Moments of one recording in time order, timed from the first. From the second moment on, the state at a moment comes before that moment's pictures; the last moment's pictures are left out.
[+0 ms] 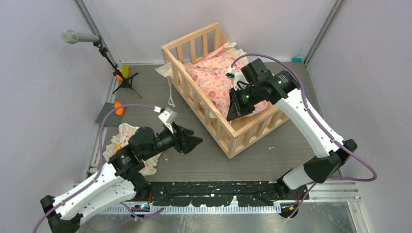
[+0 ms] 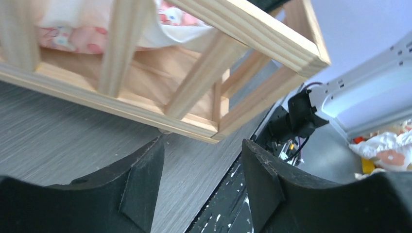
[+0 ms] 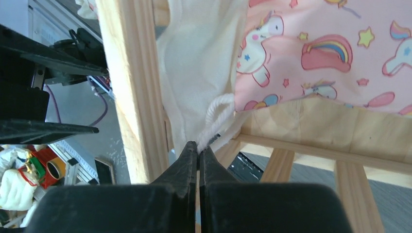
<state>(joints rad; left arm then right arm) -0.82 0.61 0.64 -0.16 0.14 -0.49 0.60 1.51 1.76 -1.25 -0.40 0.27</state>
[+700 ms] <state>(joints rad) -1.46 0.96 0.51 0.46 -0.63 -0.16 0.60 1.42 1.57 -1.19 -0.55 0.30</state>
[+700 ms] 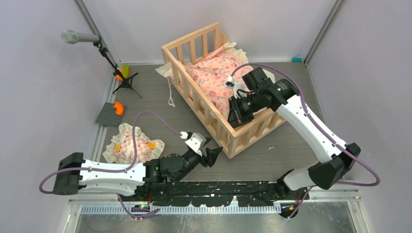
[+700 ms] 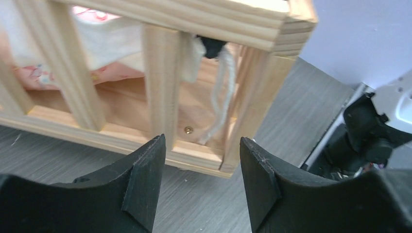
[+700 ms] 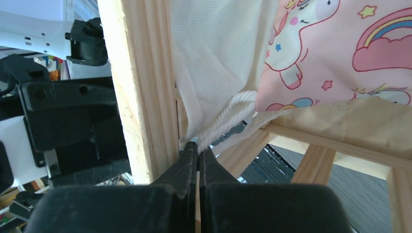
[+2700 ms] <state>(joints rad) -1.46 1.25 0.51 0.95 -0.79 0.00 0.57 1.33 1.44 -1.02 -0.60 0.35</state>
